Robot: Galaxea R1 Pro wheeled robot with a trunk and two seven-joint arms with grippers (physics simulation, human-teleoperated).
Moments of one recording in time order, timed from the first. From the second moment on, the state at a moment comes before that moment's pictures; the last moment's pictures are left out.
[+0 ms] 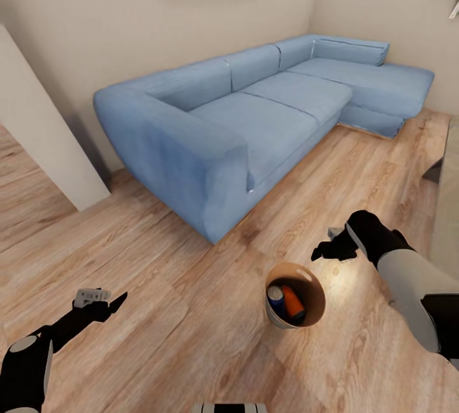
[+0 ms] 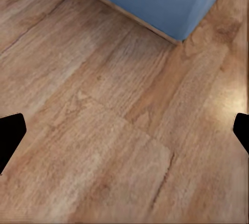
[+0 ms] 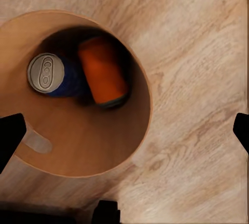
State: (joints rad) left arm -0.45 0.09 0.72 -0.98 -0.39 0.03 -0.85; right arm -1.16 -0.24 0.13 -0.42 0.16 1.05 0.50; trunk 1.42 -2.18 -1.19
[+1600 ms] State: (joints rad) left arm -0.38 0.17 0.72 -0.35 -0.39 -0.17 -0.45; right arm -0.31 -0.31 -0.03 -0.87 0.15 0.60 0.49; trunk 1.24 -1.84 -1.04
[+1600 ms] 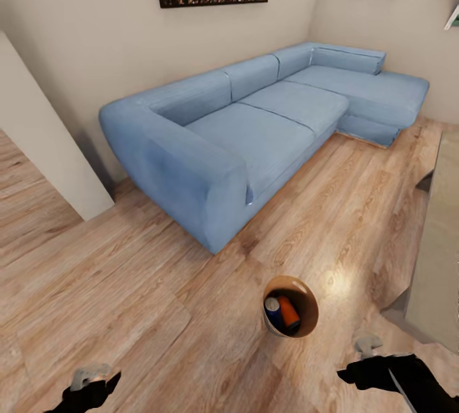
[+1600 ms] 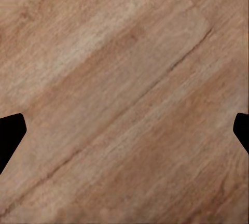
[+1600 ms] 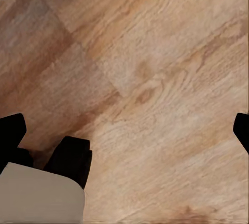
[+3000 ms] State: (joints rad) left arm -0.16 0.18 0.70 -0.09 -0.49 -0.35 -0.26; right arm -0.24 -0.27 -0.16 0.04 0.01 -0.28 0.33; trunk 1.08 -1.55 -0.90
